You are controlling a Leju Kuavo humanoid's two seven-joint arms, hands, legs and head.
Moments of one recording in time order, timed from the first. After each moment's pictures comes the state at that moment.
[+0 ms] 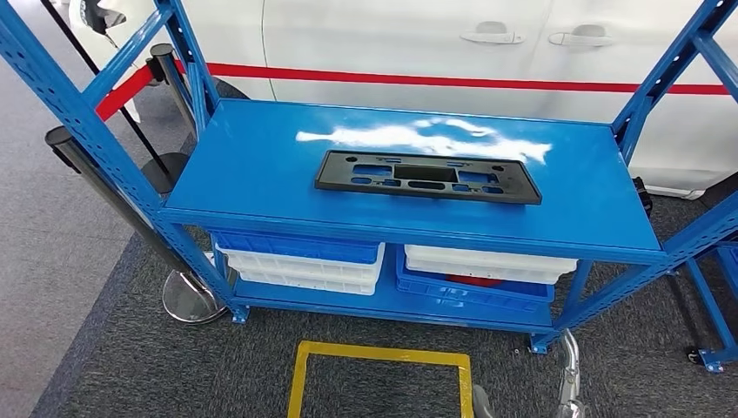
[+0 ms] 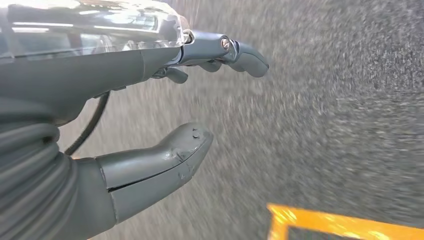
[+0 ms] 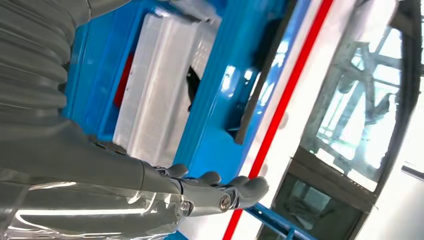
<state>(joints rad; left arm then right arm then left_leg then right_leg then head) -0.04 -0.14 1.38 -0.28 -1.31 0.36 -0.16 0.48 0.05 0.26 -1.86 0.39 -0.64 -0.61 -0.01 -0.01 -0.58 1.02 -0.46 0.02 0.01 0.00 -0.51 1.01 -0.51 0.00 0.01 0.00</state>
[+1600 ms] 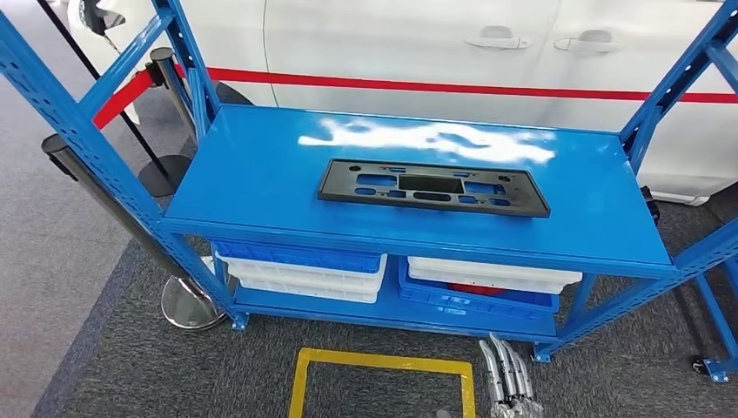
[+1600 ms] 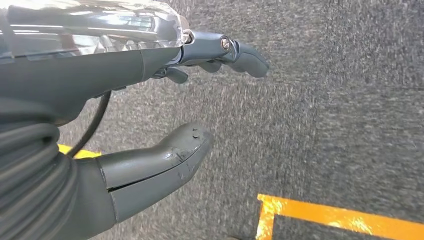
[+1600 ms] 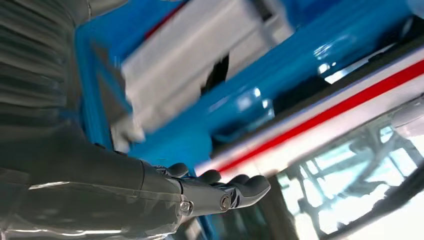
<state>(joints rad) -0.05 -0.14 1.44 -0.28 -1.36 0.34 -0.16 0.47 -0.06 0.40 -1.84 1.16 -0.68 -0.17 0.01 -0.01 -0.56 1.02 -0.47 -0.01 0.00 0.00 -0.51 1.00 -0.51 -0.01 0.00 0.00</state>
